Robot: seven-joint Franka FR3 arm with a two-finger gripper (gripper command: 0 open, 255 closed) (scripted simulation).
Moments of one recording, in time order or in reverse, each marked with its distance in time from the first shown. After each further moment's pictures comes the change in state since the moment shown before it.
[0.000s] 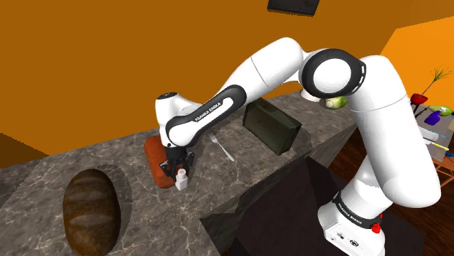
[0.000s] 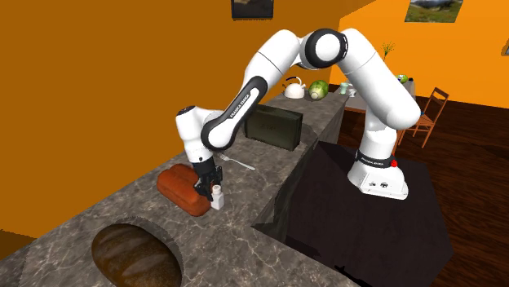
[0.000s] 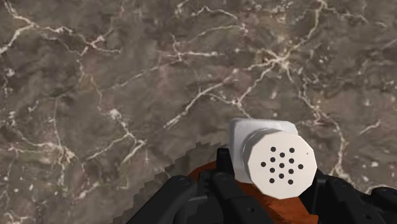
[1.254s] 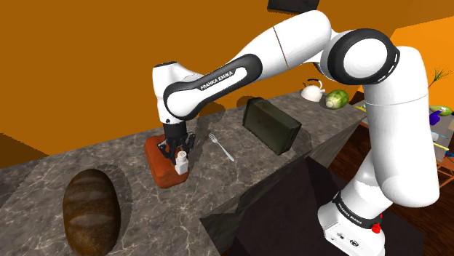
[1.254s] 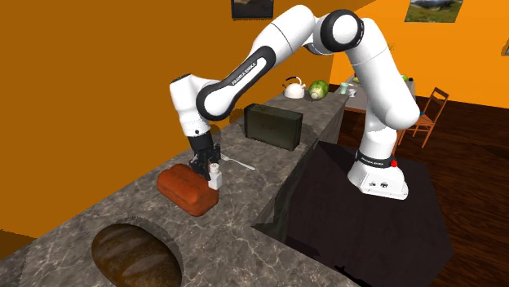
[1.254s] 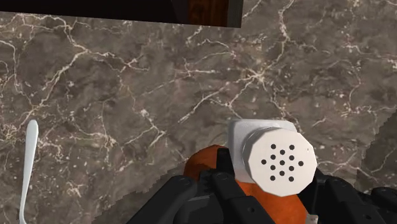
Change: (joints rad) arm -0.027 -0.172 0.035 -0.006 0.041 -0.164 -0.006
